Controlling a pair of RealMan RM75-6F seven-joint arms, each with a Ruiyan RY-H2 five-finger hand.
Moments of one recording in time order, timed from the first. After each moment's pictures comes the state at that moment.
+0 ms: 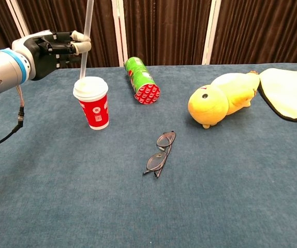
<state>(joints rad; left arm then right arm) -0.67 -1.62 -0.51 -1.39 1.04 0.82 -0.74 0.07 -1.35 0.07 -1.34 -1.43 1.38 0.30</state>
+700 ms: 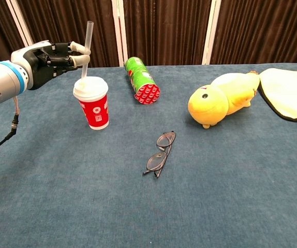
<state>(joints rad) -0.66 -1.64 -0.46 -1.33 1.08 0.83 -0.74 0.07 -1.35 0.07 -1.34 -1.43 1.38 0.30</state>
